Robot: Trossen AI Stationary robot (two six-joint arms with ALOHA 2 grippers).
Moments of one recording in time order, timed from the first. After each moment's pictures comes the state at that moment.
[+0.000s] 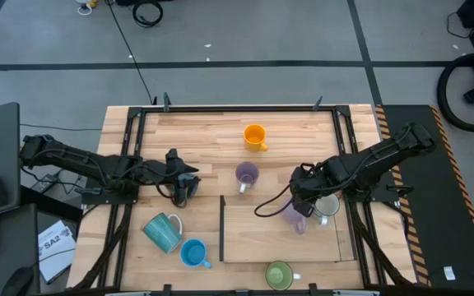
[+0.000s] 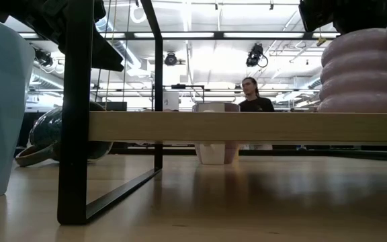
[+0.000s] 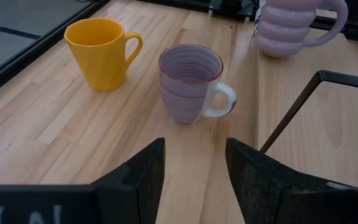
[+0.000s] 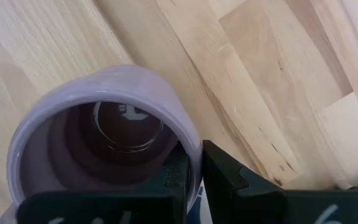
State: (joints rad) left arm -0.18 0.90 0.52 -0.10 -0.37 -0.29; right arm 0.35 1.36 1.12 -1.19 0.10 0.94
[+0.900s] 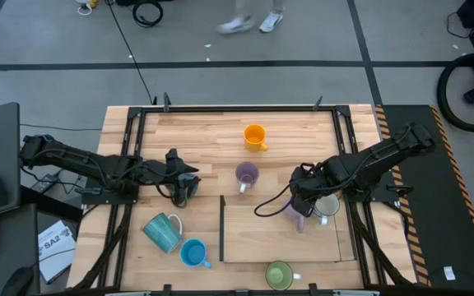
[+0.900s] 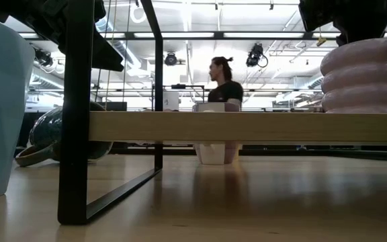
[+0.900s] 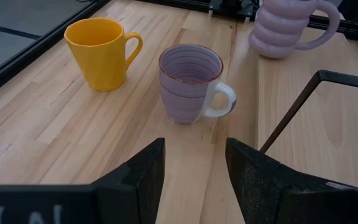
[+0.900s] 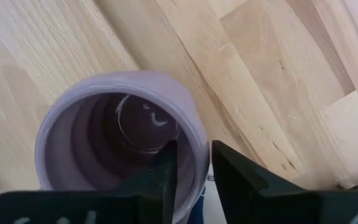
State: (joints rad) left arm -0.18 0.90 0.52 -0.10 -0.37 -0.29; right arm 0.35 1.36 1.12 -1.19 0.10 0.95
